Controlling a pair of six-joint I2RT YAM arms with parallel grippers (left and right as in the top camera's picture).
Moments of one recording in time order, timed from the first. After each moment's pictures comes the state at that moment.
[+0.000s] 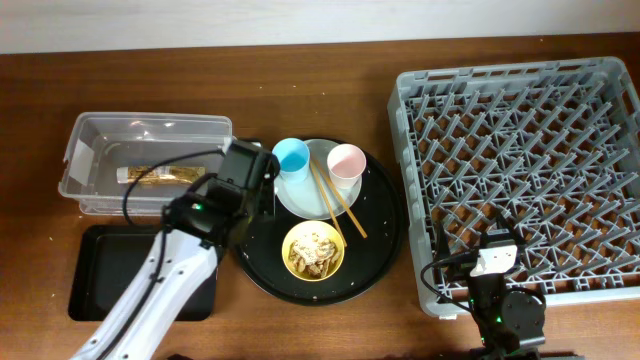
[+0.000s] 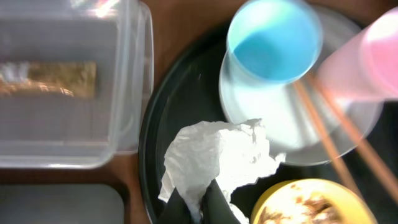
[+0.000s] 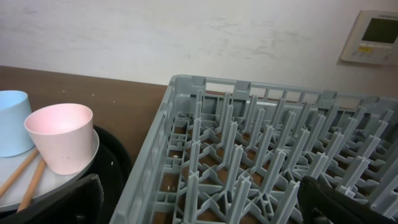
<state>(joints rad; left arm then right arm) -0.43 1.35 1.05 -0.75 -0.21 -0.33 0.11 0.01 0.01 -0.07 0.05 -0.08</state>
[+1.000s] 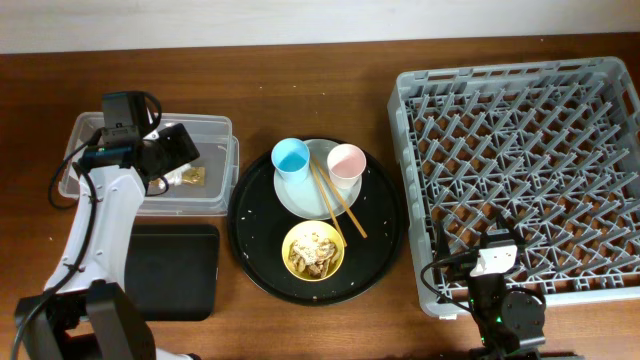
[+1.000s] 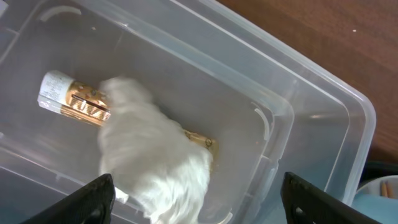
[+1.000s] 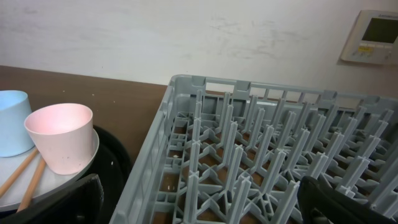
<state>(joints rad) 0.12 1.65 1.26 -0.64 -0.01 -0.32 0.11 0.01 0.01 -0.07 0.05 -0.08</state>
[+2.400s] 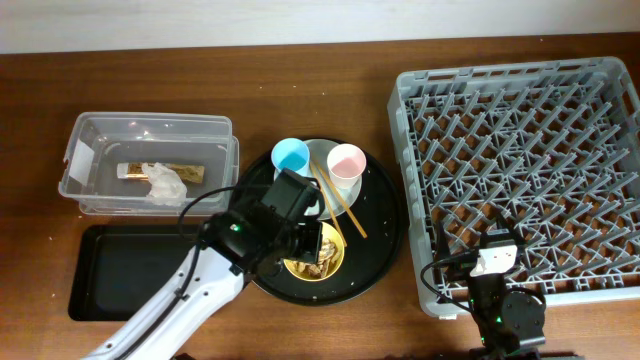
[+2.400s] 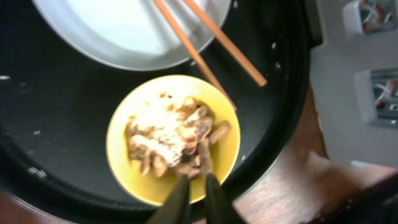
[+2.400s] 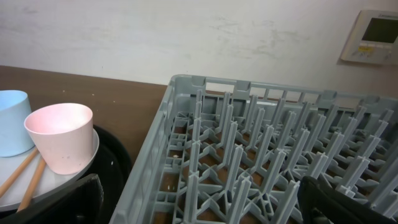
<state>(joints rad) -0.66 1.33 1.05 -0.83 0.08 -0.45 0.11 0.01 0.01 -0.07 0.05 -0.08</state>
